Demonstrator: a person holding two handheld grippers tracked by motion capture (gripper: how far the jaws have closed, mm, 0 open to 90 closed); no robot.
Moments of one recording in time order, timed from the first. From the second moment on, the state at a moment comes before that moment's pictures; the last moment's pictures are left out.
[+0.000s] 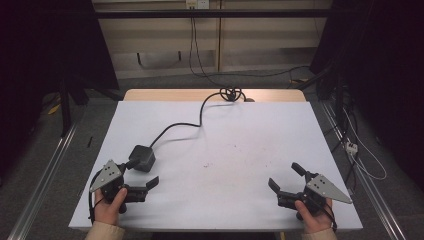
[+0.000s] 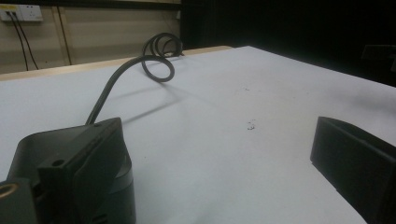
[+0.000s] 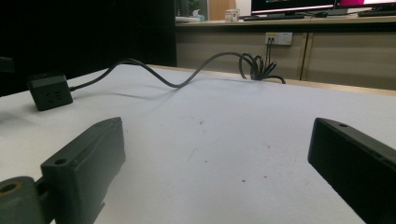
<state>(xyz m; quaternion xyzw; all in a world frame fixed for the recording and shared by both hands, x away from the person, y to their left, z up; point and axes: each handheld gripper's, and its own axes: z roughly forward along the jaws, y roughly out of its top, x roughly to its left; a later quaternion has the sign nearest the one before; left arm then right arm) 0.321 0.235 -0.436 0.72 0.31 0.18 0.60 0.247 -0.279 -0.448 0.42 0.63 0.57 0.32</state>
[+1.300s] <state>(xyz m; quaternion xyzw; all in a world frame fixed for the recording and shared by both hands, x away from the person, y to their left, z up) 0.334 0.246 -0.424 0.71 0.32 0.19 0.60 0.247 -0.278 -0.448 0.41 0.64 0.57 0.32</state>
